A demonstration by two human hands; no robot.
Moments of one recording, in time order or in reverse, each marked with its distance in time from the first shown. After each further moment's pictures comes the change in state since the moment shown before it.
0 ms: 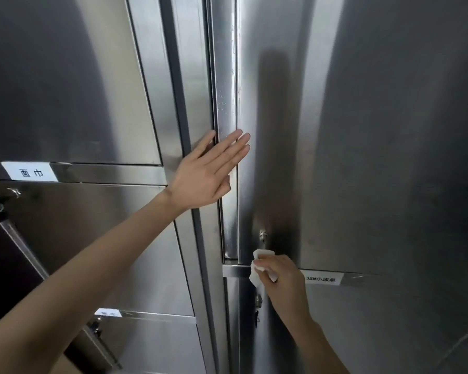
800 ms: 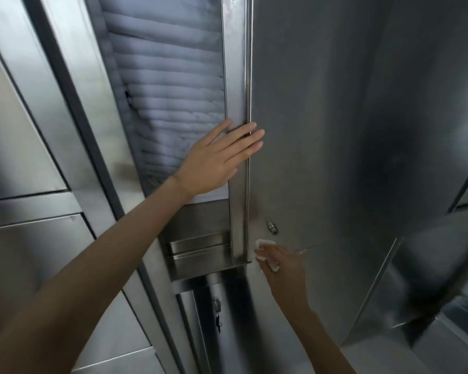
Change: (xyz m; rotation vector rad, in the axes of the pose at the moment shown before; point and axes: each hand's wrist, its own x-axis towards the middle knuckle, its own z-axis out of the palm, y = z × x) left_hand 0.114 0.057 0.021 -0.118 0.291 0.268; right_hand -0.010 0.036 -0.056 -0.245 0.280 0.147
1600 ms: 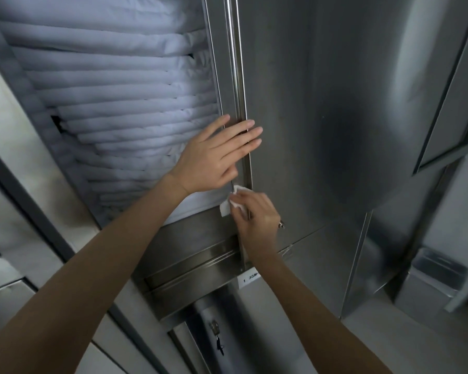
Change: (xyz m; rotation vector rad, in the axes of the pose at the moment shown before) left_hand 0.051 0.004 0.038 -0.286 0.197 0.114; right_hand 0.101 -0.019 0.034 -0.065 0.475 -0.138
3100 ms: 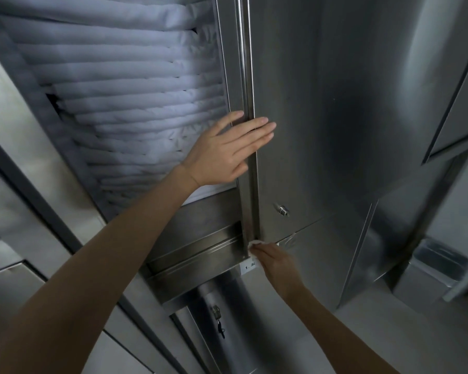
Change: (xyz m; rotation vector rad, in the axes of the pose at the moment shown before) left_hand -0.007 0.016 0.017 0.031 0.026 0.043; right_hand -0.112 0.074 -0.046 -0.292 -0.633 -0.098
